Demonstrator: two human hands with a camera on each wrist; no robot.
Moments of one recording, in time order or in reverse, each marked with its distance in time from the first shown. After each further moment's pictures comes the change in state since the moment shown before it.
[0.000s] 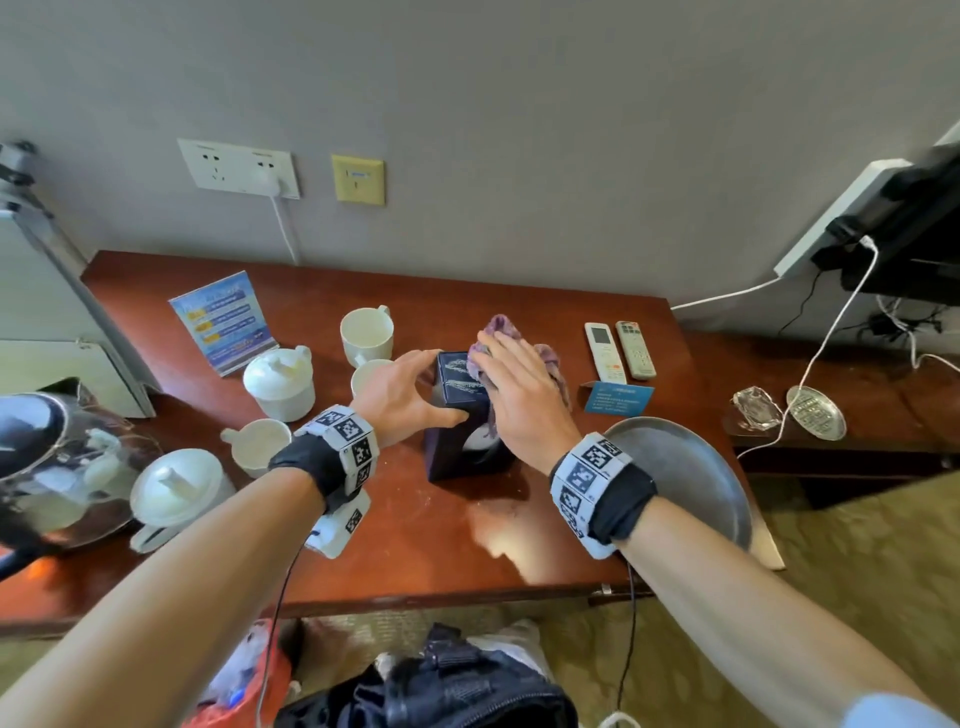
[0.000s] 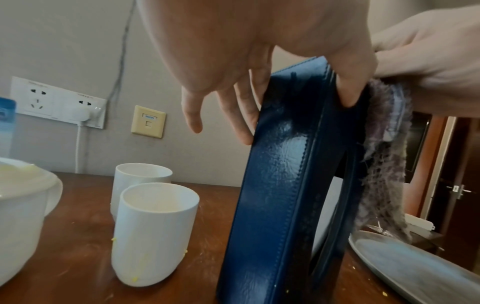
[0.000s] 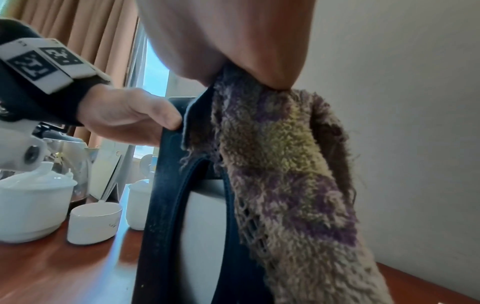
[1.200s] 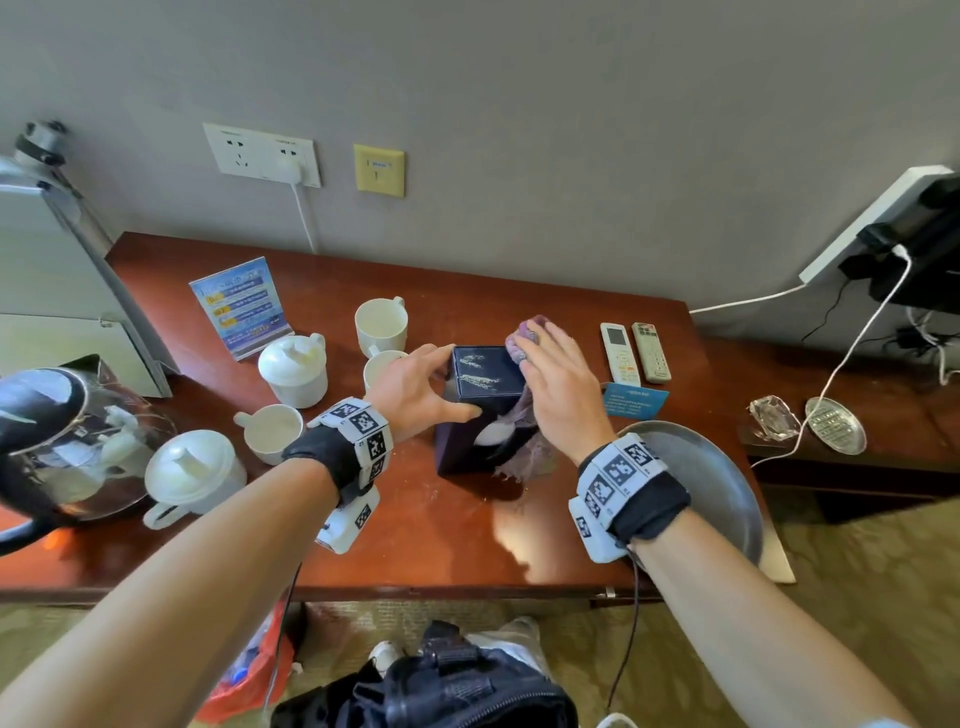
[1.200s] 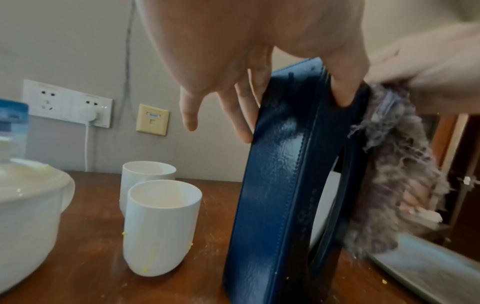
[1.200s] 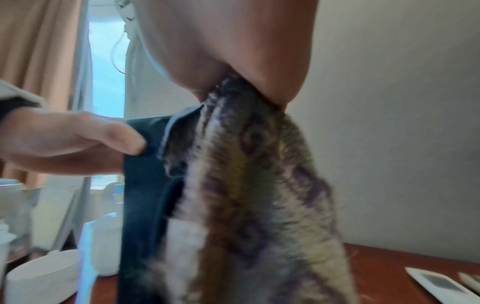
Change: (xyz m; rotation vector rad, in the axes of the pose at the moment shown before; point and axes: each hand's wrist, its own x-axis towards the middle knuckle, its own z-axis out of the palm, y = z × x) left_hand 0.001 0.000 0.007 0.009 0.032 0.053; right_hand 0.000 0.017 -0.018 0.010 -0.044 0.148
